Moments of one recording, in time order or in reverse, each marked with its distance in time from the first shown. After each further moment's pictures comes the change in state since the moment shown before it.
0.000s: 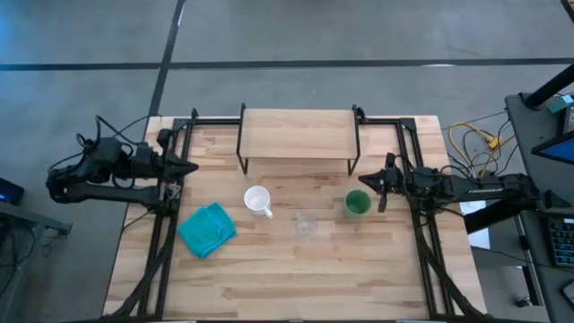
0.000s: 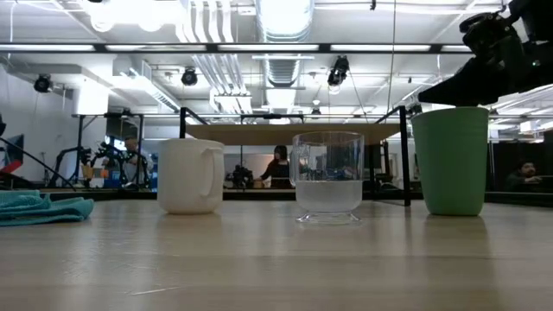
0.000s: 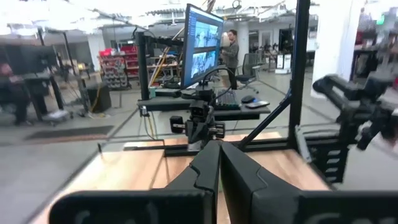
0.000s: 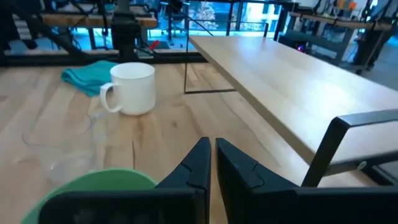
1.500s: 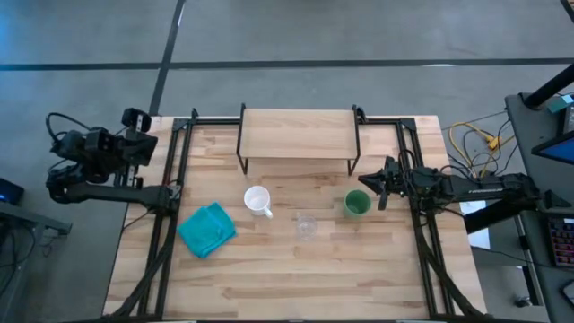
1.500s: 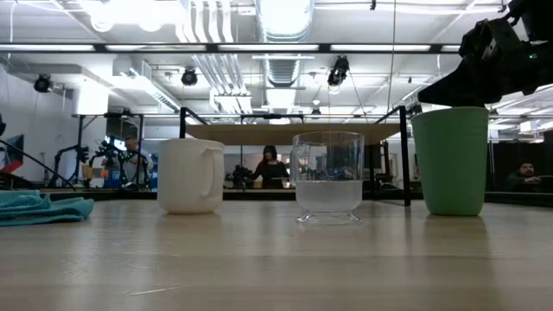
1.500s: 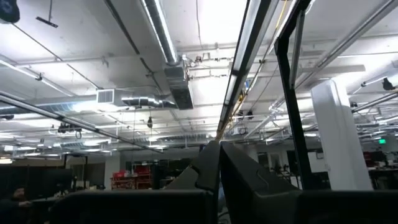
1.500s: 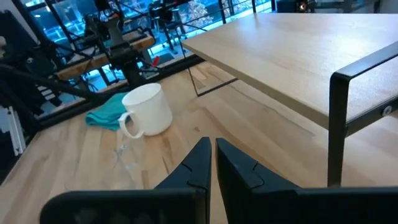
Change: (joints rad) left arm 0.000 -0.009 0.000 0.563 -0.002 -0.009; right arm 0.000 0.004 0.000 0.012 -0.002 0.389
